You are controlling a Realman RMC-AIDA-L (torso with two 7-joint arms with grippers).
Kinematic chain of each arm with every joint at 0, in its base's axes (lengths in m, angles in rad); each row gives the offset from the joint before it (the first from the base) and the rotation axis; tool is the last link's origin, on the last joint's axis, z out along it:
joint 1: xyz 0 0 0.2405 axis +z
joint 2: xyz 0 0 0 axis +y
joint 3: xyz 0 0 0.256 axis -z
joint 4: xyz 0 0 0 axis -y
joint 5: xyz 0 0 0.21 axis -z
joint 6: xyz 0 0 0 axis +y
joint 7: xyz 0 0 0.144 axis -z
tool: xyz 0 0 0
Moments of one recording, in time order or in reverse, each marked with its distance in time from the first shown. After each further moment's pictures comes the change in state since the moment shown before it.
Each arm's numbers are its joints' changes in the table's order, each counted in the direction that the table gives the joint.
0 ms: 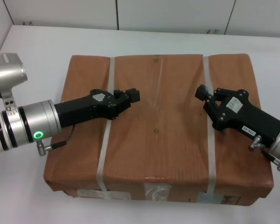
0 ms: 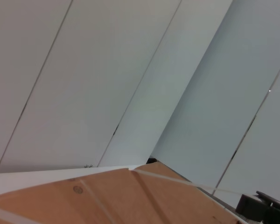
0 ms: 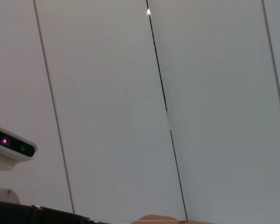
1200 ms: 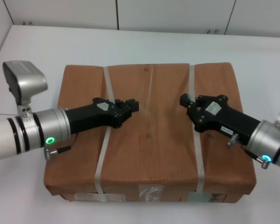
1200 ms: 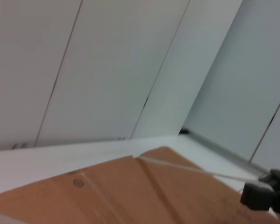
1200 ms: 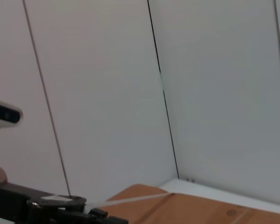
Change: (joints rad) left arm -0.015 -0.038 0.016 0.009 -0.075 -0.167 -0.064; right arm 0.068 0.000 0.000 -0.083 0.039 0.242 -0.001
